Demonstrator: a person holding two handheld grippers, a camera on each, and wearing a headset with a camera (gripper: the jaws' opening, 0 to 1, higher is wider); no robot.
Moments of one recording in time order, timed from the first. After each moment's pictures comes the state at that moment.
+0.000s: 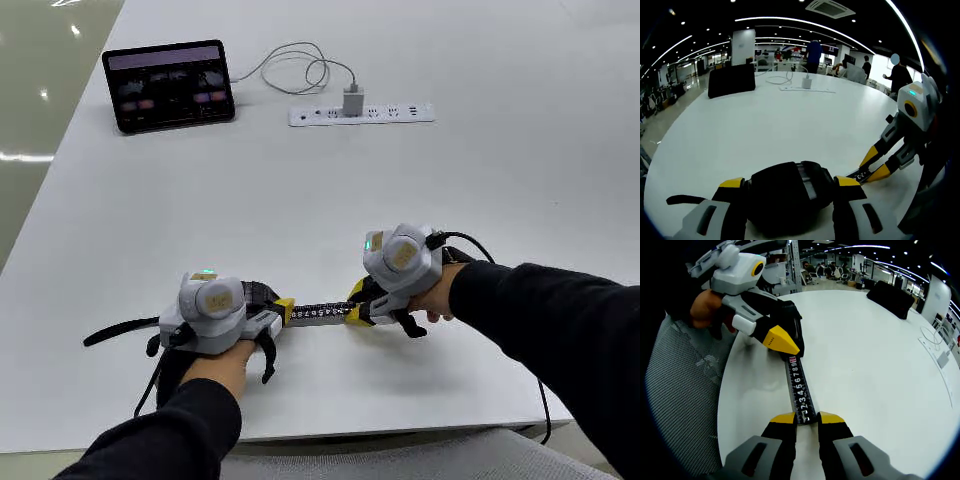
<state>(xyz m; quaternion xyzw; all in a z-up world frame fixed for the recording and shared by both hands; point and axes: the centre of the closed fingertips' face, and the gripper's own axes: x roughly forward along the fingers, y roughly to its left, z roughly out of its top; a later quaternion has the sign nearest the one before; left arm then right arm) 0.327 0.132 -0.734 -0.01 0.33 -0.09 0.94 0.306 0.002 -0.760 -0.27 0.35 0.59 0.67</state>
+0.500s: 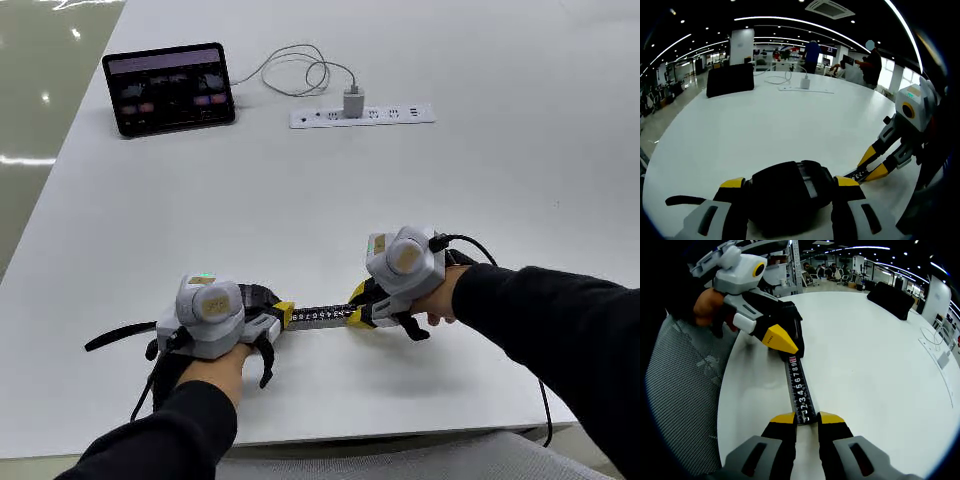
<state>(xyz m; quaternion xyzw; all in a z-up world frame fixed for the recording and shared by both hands) 0.326 0.133 -0.733 -0.02 0.33 -0.10 0.94 0.308 0.003 -0.760 -0.27 0.35 0.60 0.67</state>
